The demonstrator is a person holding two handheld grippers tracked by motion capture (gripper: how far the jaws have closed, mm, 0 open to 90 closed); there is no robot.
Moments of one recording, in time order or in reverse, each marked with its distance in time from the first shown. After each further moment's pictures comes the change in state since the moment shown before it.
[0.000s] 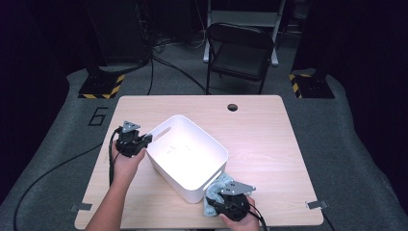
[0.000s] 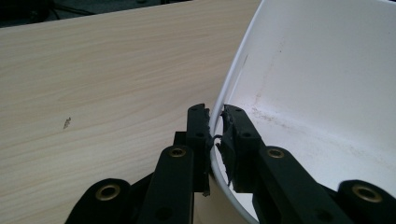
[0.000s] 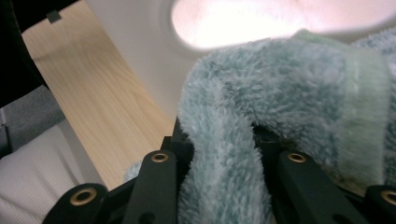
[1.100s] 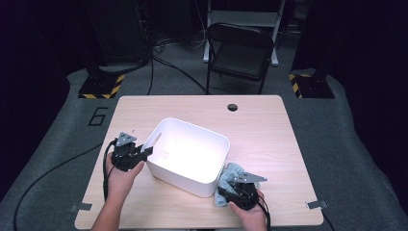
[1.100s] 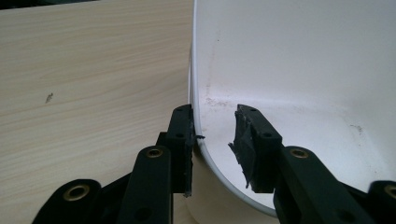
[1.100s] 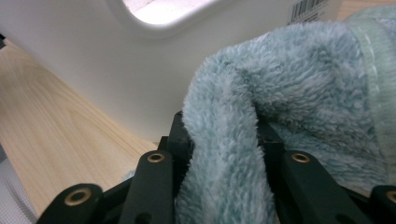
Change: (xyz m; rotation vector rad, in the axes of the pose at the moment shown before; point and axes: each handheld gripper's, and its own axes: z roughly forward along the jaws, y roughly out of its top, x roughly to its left) left arm -0.015 -0.026 -0.033 -0.012 -0.059 -0.017; right arm -0.047 -0.008 0.002 -0.012 -0.075 0.154
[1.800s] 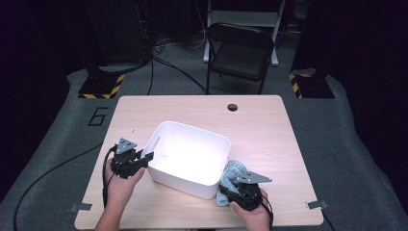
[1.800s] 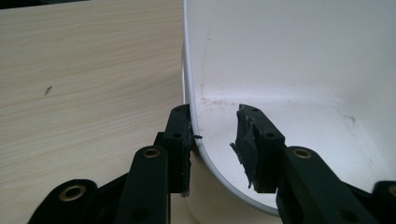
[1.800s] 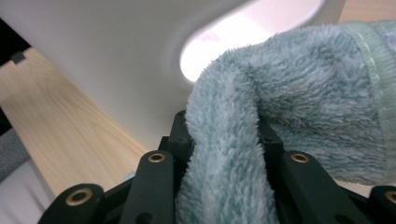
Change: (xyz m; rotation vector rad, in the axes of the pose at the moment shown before) left arm -0.013 -0.011 -0.011 -0.008 0.013 0.015; right arm 0.010 0.013 -0.023 -0.052 -0.006 -0.035
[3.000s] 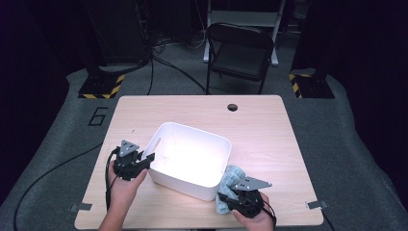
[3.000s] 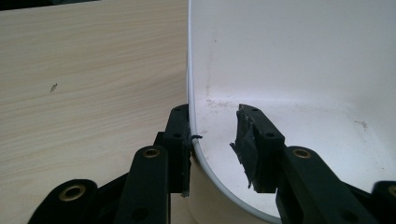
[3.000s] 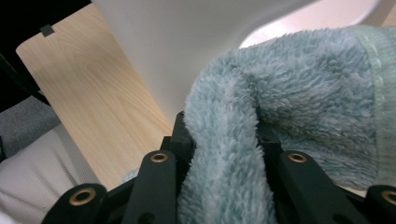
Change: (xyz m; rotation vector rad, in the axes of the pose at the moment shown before) left arm -0.009 -0.003 0.001 -0.005 0.038 -0.003; right arm 0.016 -0.001 -0.015 0.040 0.052 -0.092
